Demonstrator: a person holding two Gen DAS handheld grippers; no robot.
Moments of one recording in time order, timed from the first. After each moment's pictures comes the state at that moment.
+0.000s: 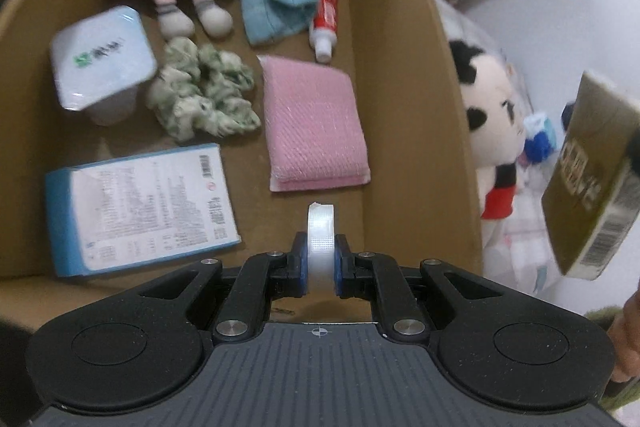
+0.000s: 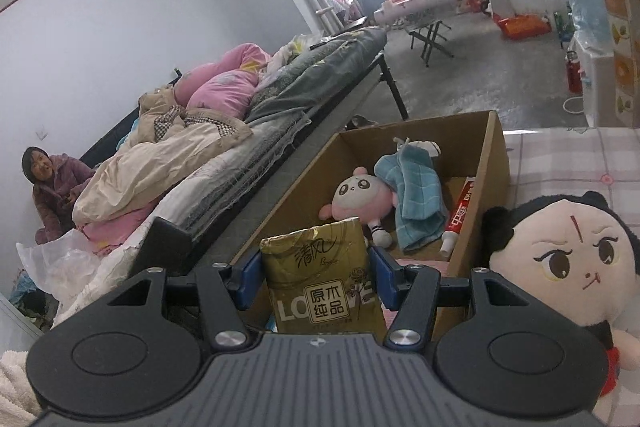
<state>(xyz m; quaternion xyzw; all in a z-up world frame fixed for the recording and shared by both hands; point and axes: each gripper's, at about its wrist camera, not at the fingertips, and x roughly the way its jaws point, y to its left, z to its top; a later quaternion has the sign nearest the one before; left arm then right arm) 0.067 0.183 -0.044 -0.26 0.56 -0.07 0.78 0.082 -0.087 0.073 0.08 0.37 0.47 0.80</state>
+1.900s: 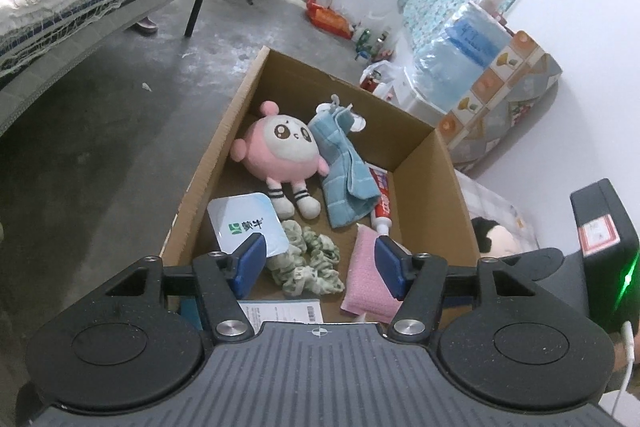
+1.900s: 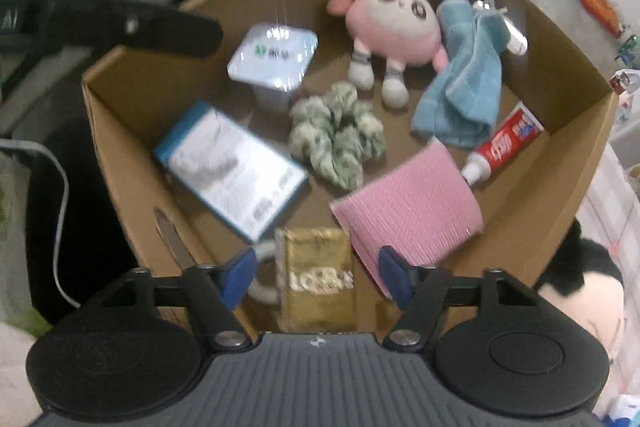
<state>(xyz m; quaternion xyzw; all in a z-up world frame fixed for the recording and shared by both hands) 0.013 0.267 0.016 -0.27 0.35 0.04 0.90 0.074 0.080 -0.004 -0.34 0.50 0.43 0.67</state>
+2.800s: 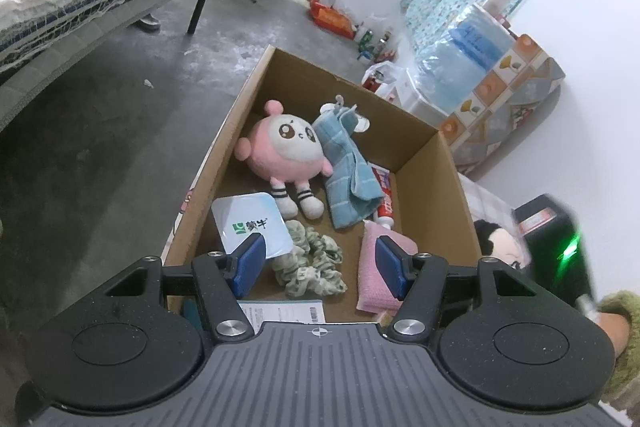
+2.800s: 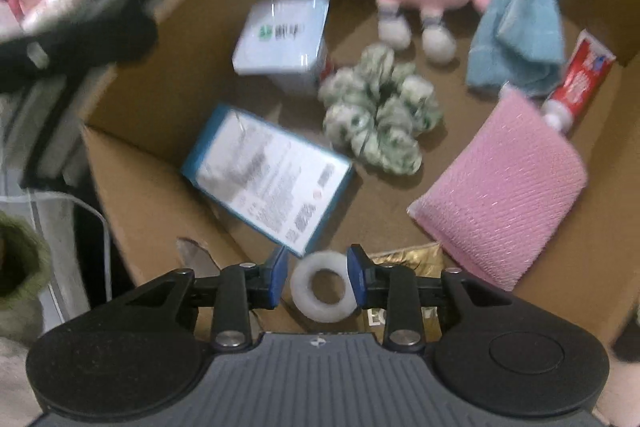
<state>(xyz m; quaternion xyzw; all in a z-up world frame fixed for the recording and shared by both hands) 0.013 0.273 0.014 -0.28 0.35 0.04 0.90 0.101 0.092 -0.034 -0.22 0.59 0.45 0.63</state>
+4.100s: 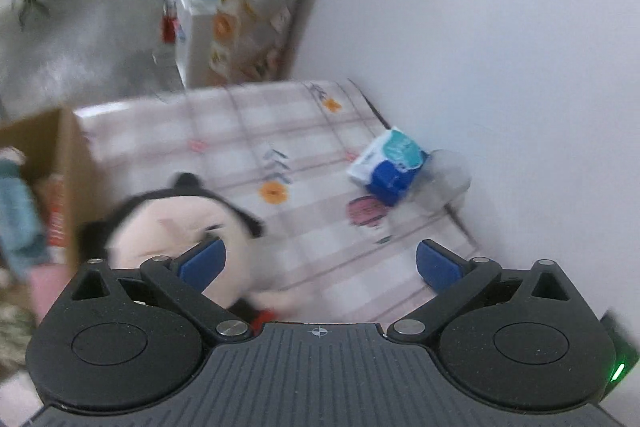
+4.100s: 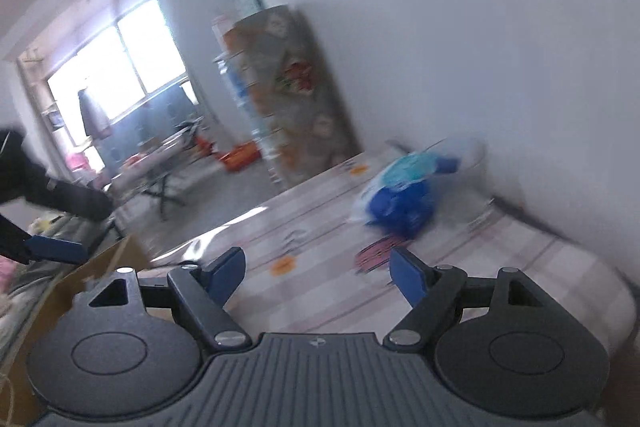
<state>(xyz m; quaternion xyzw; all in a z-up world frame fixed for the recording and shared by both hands) 0.161 -0.060 0.073 -0.08 0.45 -0.19 0.87 0.061 -0.318 -0.010 0.19 0.22 0.04 0.96</state>
